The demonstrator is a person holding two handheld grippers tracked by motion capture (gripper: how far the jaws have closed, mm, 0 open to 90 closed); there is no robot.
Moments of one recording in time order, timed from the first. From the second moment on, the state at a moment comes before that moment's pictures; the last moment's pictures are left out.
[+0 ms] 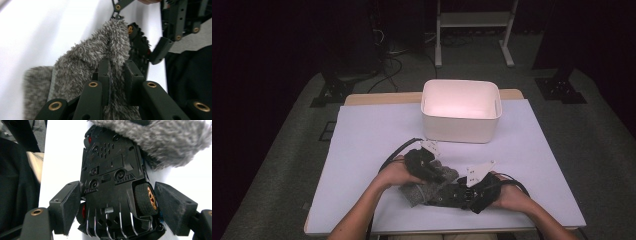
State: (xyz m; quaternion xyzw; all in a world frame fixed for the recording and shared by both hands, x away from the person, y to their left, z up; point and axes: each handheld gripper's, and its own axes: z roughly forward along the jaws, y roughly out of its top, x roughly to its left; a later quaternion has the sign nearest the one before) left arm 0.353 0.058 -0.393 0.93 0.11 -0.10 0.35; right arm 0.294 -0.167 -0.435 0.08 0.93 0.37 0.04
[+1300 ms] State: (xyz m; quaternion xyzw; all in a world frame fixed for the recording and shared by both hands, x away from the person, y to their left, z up) left arm 0.329 0.061 -0.367 0.93 0.05 -0.08 0.36; right arm 0.293 -0.167 -0.431 0.06 0.92 0.39 0.04
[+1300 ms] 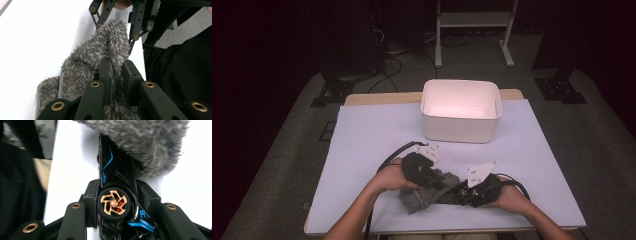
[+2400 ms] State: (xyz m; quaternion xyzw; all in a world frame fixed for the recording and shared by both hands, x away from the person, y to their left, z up) left arm 0.336 -0.004 -0.371 0.95 0.00 -0.08 0.31; right arm 0.305 -0.180 -0.435 0.09 0.91 0.41 0.04
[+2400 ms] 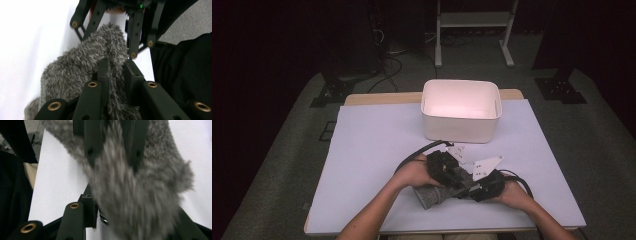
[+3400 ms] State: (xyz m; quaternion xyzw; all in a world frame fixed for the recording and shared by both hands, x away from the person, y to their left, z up) left arm 0.338 0.016 -0.374 0.94 0.02 -0.07 0.32; right arm 0.309 -0.179 -0.432 0.07 0.92 0.39 0.04
